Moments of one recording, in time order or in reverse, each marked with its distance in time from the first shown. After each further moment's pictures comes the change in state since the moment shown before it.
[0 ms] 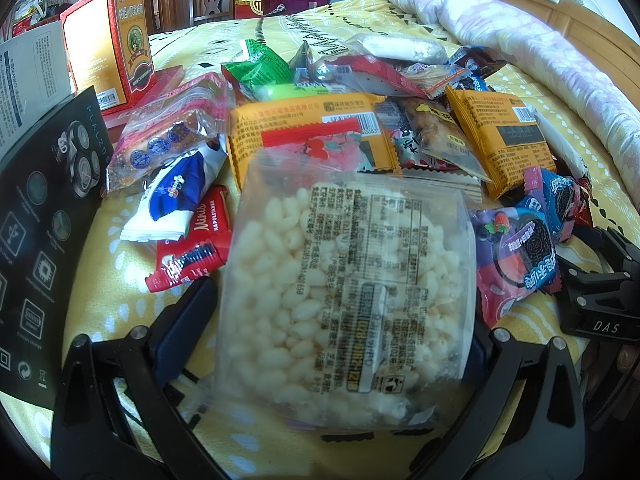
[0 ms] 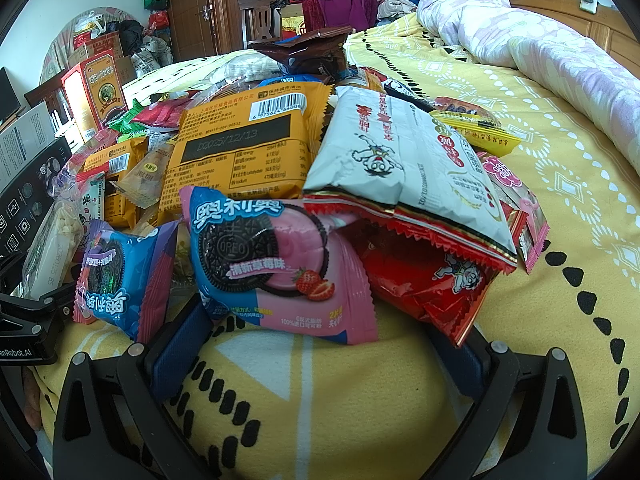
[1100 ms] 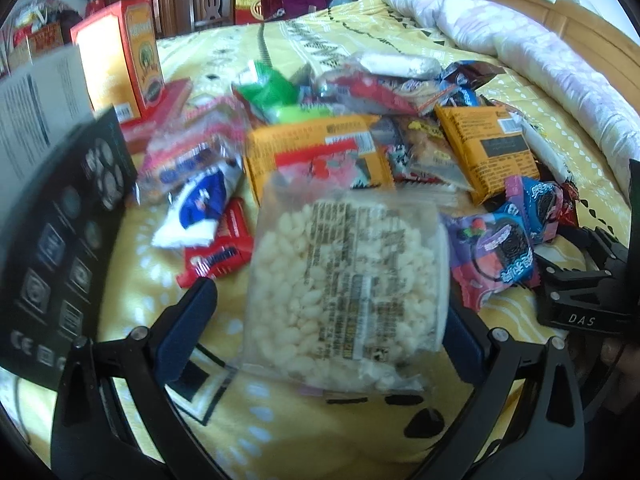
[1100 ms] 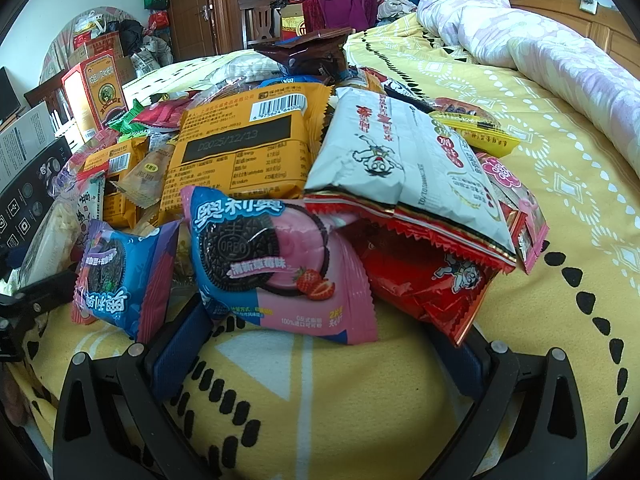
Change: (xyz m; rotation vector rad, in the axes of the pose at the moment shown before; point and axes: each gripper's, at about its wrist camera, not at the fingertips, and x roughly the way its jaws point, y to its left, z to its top) left arm -0.028 -0.005 0.010 0.031 -0.015 0.031; right arm 0.000 0.000 0.000 -0.001 0.000 -0.002
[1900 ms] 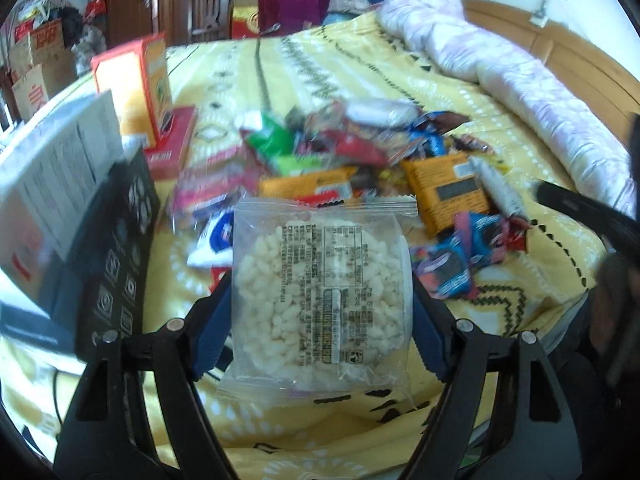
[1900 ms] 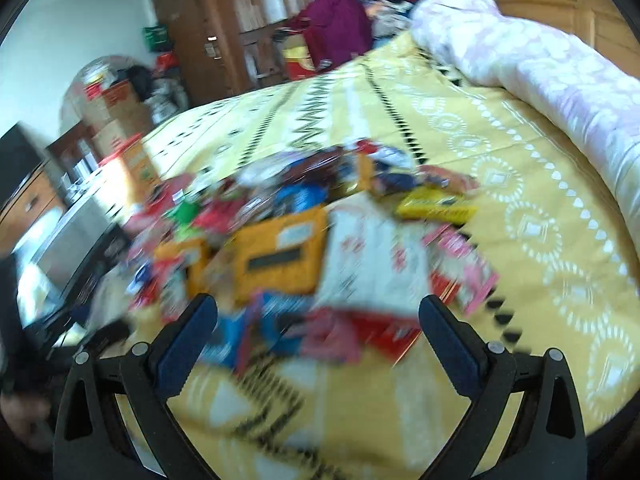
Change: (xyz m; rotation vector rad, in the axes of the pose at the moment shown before) left arm -0.055 0.003 0.016 -0.032 -0.031 -0.081; right arm -0.069 -0.042 0.070 0.140 -0.027 0.083
